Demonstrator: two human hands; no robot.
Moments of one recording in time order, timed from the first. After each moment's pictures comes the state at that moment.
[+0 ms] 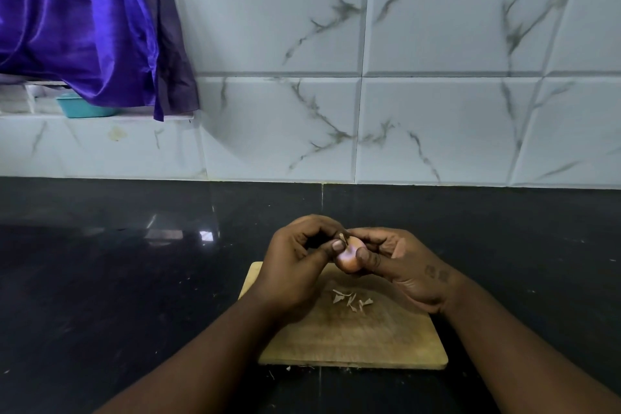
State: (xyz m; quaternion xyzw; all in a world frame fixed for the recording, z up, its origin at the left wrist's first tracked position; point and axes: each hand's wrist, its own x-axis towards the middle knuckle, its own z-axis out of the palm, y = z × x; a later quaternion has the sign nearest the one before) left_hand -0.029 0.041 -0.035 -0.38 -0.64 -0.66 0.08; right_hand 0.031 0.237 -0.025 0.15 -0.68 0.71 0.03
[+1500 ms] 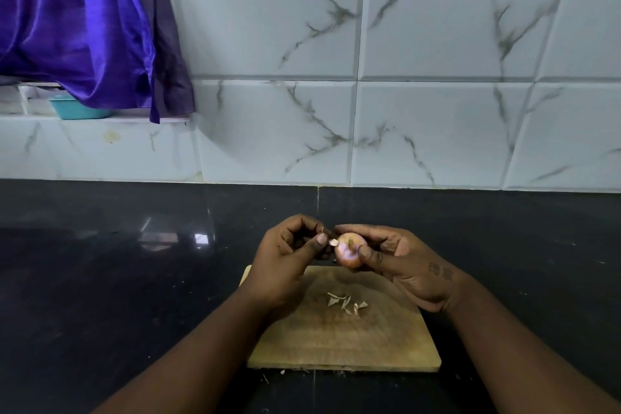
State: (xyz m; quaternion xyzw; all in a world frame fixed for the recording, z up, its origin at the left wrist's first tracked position) left_hand -0.033 0.035 -0.030 -0.32 -0.63 -0.71 0.00; right_hand 0.030 0.250 -0.021 0.13 -0.68 0.73 0.01
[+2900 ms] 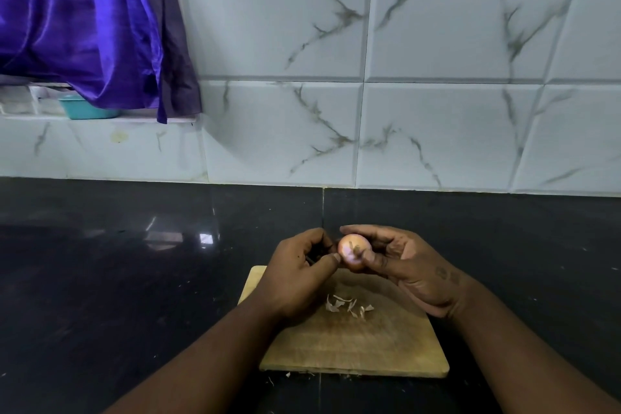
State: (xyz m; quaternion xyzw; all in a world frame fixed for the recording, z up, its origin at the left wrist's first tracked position) left_hand -0.026 0.033 -0.032 -0.33 -0.77 -0.54 0.03; right_hand 0.031 0.246 -0.020 0.13 -0.69 0.72 0.03
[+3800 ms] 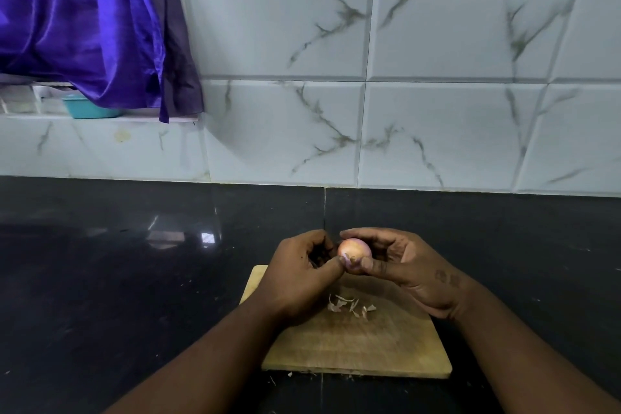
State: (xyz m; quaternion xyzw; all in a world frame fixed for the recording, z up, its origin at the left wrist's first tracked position) left_hand -0.025 0.034 -0.032 -0.32 -0.78 -0.54 0.03; right_hand 0.033 0.246 -0.021 0.14 -0.72 0.68 0.03
